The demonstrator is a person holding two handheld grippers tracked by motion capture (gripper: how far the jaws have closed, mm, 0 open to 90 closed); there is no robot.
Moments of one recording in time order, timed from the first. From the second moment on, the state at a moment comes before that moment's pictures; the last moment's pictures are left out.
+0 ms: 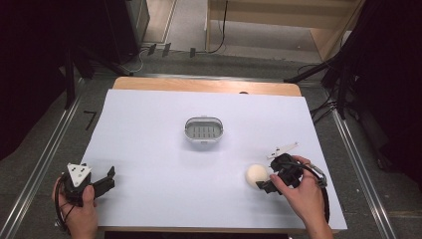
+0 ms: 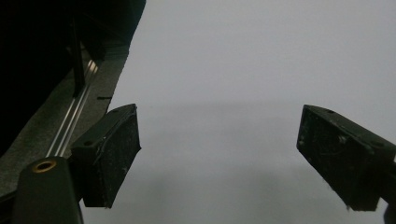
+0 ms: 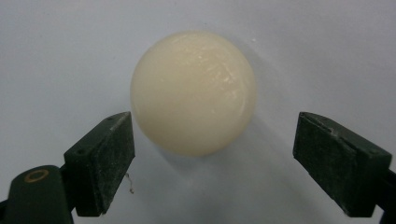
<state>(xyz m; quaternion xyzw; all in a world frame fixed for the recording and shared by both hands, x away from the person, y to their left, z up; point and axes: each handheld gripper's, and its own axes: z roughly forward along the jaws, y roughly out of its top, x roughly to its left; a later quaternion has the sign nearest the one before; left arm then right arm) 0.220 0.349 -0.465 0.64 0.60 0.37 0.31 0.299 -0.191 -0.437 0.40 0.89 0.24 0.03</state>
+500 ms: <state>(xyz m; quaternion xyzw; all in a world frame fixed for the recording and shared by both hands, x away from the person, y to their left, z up) 0.220 0.349 -0.465 0.64 0.60 0.37 0.31 0.304 -0.168 -0.447 0.40 0.89 0.22 0.03</state>
